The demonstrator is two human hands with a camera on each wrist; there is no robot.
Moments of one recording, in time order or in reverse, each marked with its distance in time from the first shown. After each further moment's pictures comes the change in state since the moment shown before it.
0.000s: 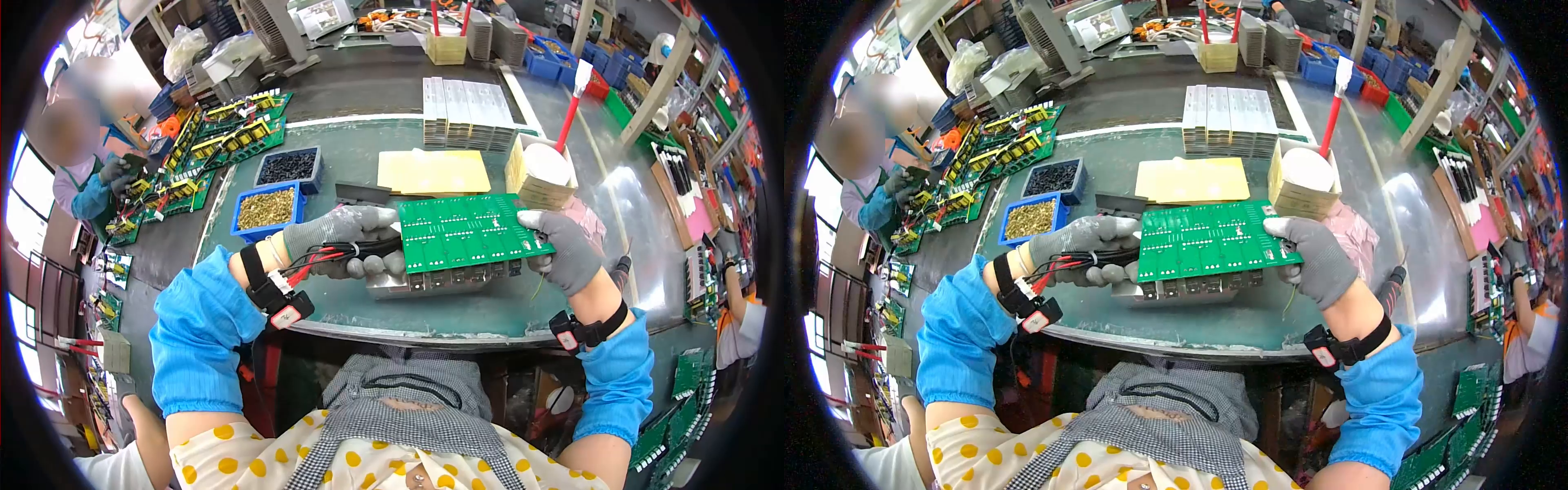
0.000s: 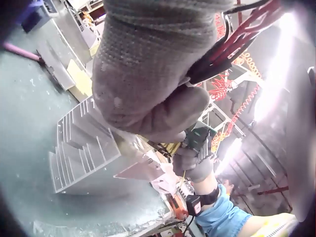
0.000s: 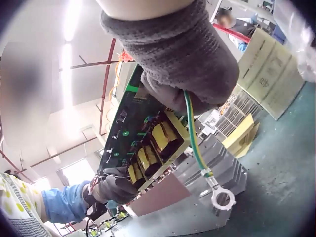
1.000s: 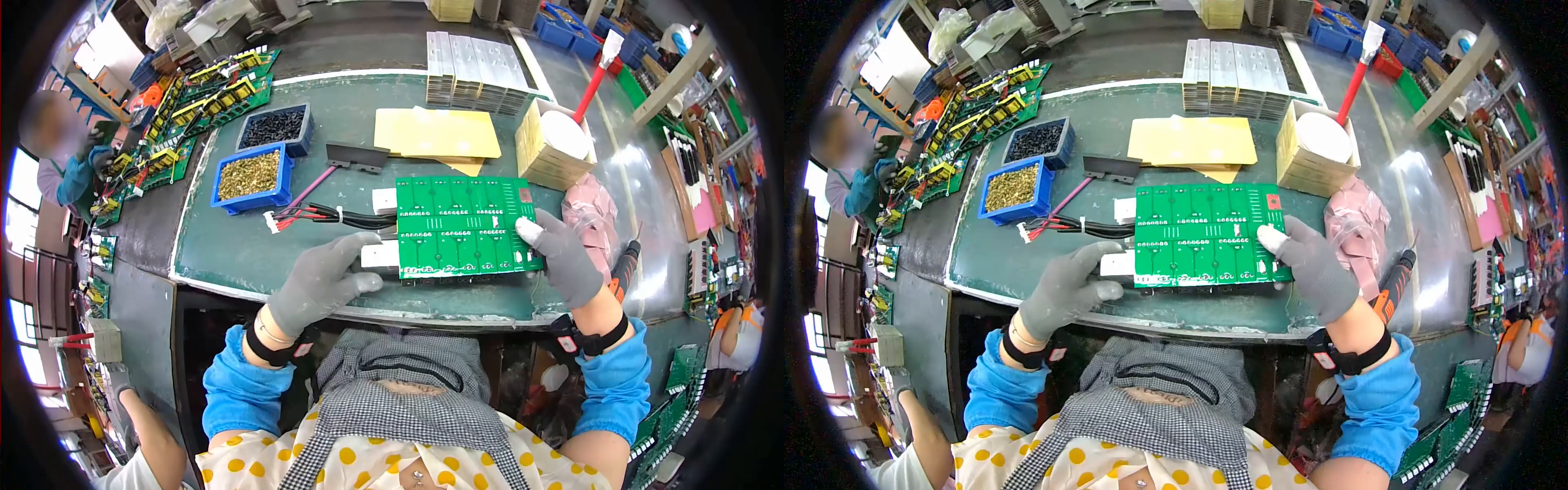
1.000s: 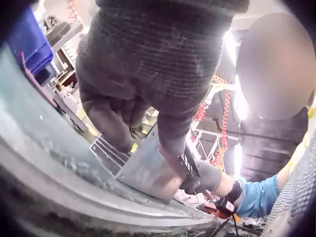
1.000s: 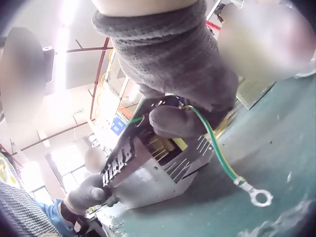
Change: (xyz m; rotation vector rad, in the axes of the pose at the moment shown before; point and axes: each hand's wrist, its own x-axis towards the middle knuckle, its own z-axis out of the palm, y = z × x) left_hand -0.022 -0.102 0.015 1.172 0.721 0.676; right_hand -0.004 0.043 -0.008 -0.435 -0.021 -0.031
